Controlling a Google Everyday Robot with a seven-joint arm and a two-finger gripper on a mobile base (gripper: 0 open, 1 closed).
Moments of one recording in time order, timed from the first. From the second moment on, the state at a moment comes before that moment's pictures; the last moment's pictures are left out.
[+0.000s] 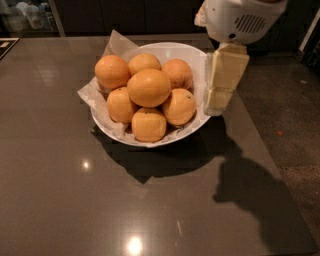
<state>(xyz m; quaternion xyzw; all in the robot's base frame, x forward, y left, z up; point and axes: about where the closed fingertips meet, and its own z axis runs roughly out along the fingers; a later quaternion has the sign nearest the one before) 0.479 -0.082 1.020 -0.70 0.68 -0.06 0.19</state>
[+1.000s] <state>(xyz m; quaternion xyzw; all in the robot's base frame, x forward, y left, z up) 0.518 -0.024 1.007 -0.74 0.64 -0.05 0.17</state>
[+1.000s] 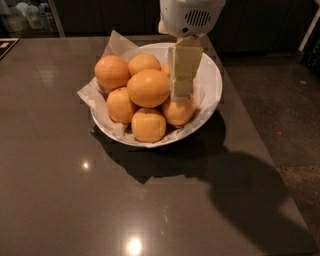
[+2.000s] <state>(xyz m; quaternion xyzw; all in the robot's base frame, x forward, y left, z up) 0.534 0.000 0.977 -0.76 0.63 -0.03 0.14</state>
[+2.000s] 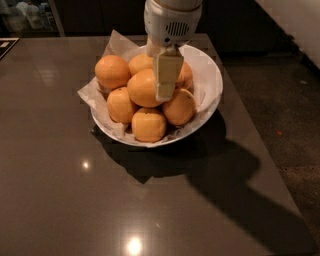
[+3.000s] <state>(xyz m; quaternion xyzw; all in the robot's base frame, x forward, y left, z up) 0.542 0.015 0.937 -0.77 0.63 -0.01 0.09</state>
